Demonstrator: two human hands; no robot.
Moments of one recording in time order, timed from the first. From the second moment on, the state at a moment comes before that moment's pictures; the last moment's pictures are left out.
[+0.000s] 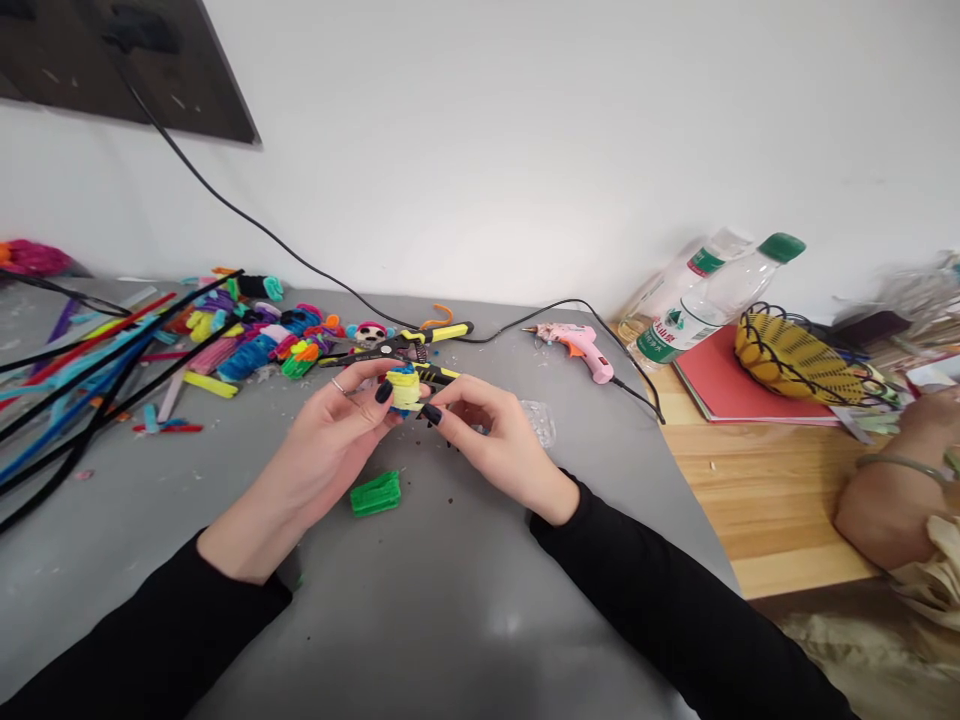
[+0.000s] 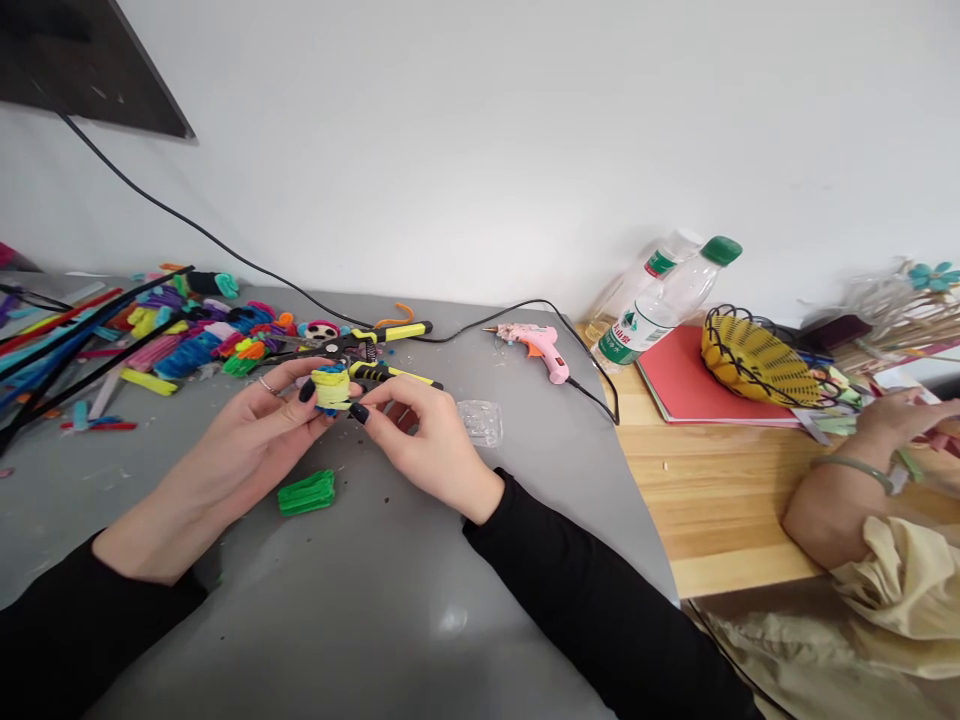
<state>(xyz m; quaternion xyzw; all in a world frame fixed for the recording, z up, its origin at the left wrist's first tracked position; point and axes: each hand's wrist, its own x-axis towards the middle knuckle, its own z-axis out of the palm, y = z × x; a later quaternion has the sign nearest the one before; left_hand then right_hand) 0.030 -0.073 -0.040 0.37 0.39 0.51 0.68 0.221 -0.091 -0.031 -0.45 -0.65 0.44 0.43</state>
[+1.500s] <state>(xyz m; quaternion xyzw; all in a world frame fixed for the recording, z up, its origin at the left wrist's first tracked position) 0.032 -0.074 -0.043 0.42 0.43 0.48 0.63 0.220 -0.094 -0.030 -0.44 -0.66 0.43 0.43</state>
